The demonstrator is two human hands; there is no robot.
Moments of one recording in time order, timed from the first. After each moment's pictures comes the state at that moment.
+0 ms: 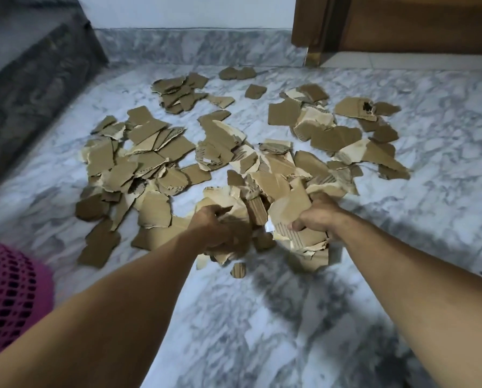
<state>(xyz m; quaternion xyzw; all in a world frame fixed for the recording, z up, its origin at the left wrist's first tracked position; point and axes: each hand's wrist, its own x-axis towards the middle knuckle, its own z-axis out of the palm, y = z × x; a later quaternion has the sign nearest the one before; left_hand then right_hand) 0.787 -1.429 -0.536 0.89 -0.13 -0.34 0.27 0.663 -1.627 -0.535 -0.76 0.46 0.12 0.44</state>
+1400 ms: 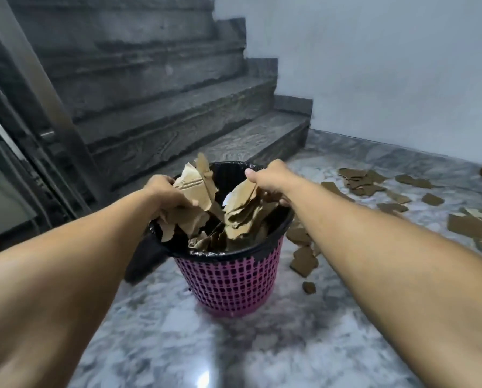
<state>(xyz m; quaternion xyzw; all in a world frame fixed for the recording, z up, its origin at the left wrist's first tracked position) 0.848 -0.899 -0.250 0.91 0.12 -0.06 0.40 0.845 -1.125 -0.247 -0.87 0.12 0.03 0.48</state>
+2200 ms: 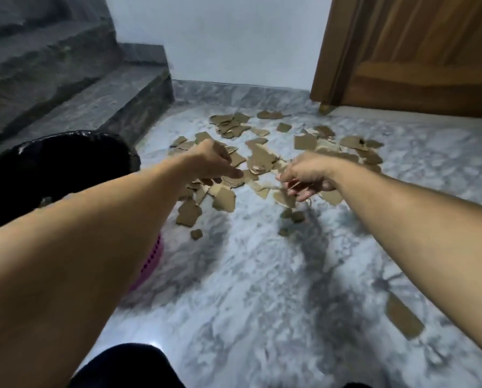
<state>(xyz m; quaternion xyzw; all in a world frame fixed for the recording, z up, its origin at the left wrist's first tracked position) 0.753 -1.221 -0.270 0.89 -0.26 -0.25 0.28 0.644 -1.416 -0.308 -0.80 0.33 0.14 0.49</state>
